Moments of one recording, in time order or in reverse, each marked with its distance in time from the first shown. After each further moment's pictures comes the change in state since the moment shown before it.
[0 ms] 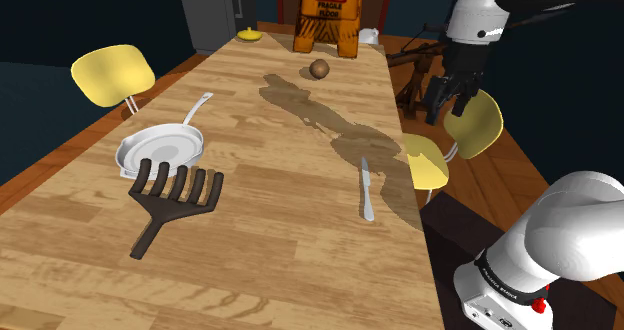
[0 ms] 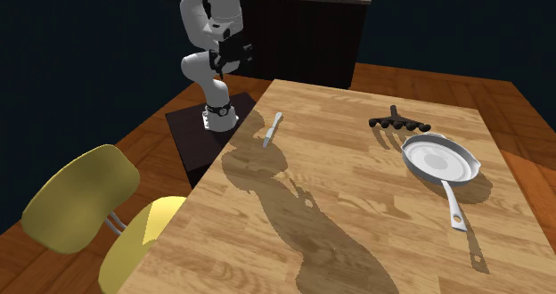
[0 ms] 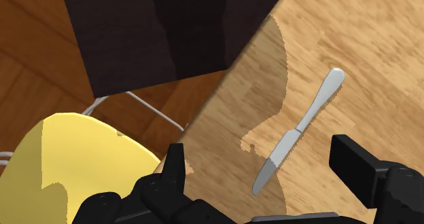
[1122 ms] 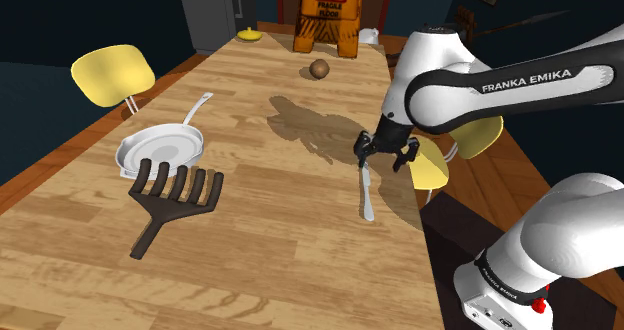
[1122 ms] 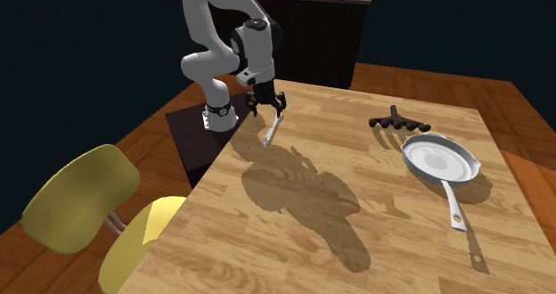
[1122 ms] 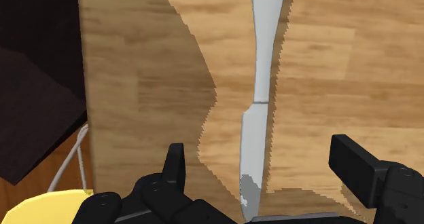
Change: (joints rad) arm -0.067 0.185 0.314 -0.310 0.228 0.676 0.610
